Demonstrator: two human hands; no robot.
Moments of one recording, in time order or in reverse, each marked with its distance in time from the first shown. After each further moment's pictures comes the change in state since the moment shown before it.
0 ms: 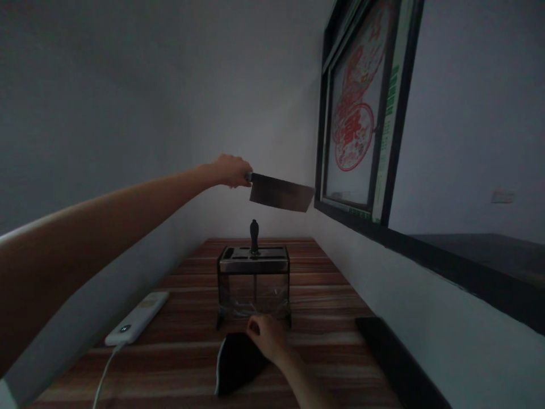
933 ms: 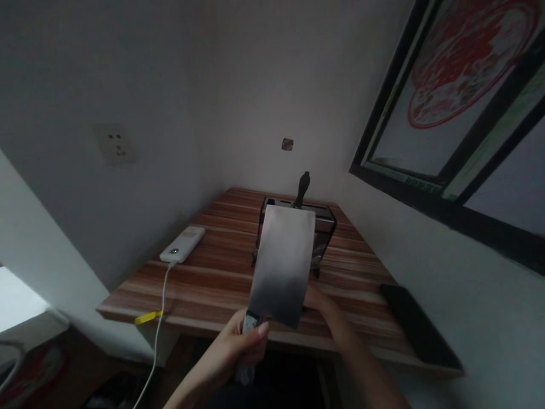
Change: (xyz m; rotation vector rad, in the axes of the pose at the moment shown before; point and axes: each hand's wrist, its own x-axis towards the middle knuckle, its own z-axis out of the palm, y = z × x) left_hand -0.339 0.180 0.183 -2.635 -0.371 -0.490; right_hand -0.013 -0.004 -0.012 0.392 -0.261 -0.144
